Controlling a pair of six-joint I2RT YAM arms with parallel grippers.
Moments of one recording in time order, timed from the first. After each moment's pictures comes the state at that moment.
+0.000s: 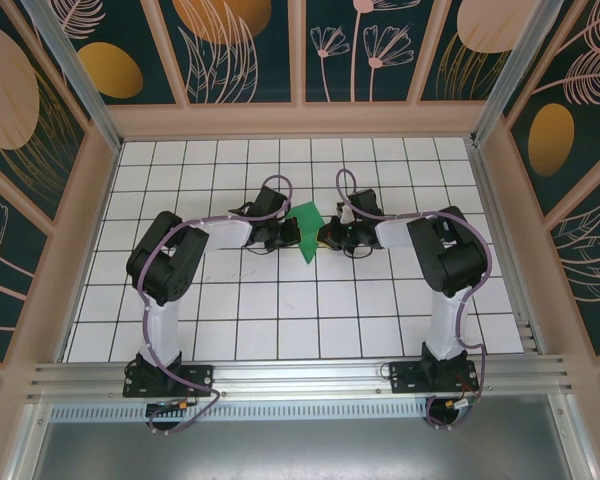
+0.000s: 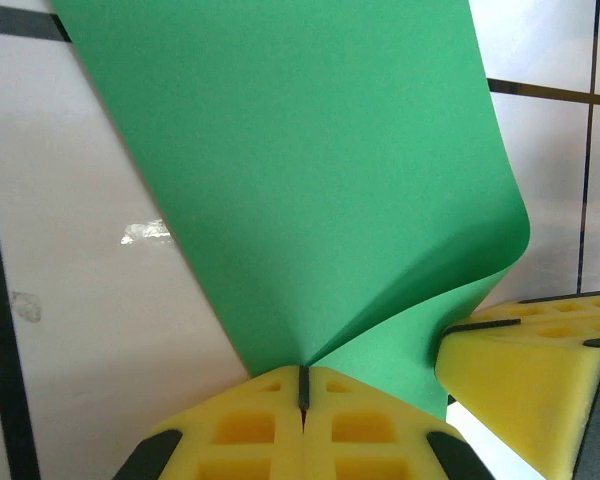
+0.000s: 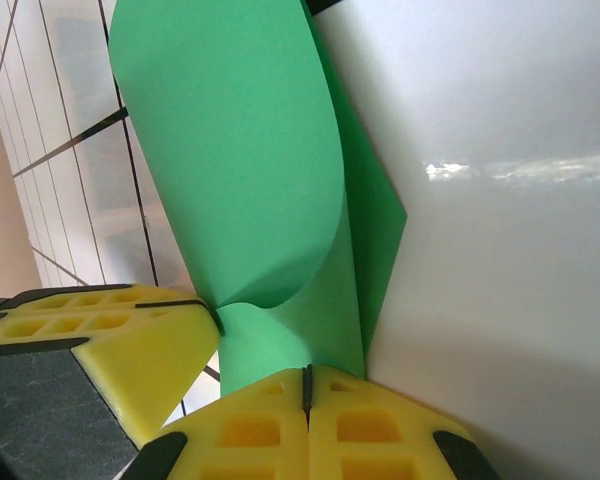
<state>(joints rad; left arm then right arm) -0.57 2.02 1.18 -0.13 0.30 -0.73 0.42 1.96 0.98 0.09 -0.61 0.80</state>
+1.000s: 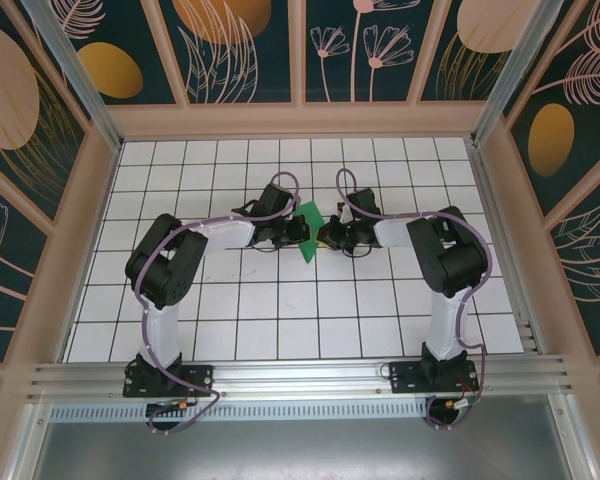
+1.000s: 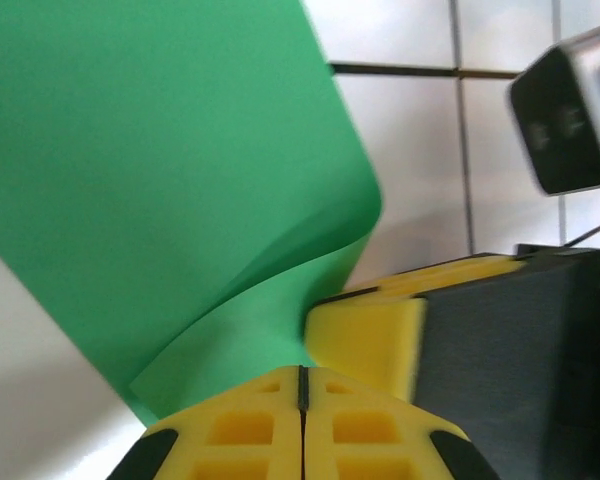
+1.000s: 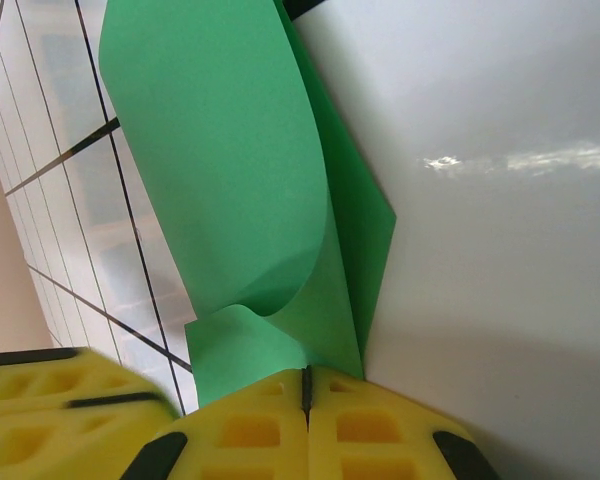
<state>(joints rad) -0.60 2.00 1.20 -0.10 0.36 -0.71 0.43 1.96 0.99 0.05 -0.58 0.84</state>
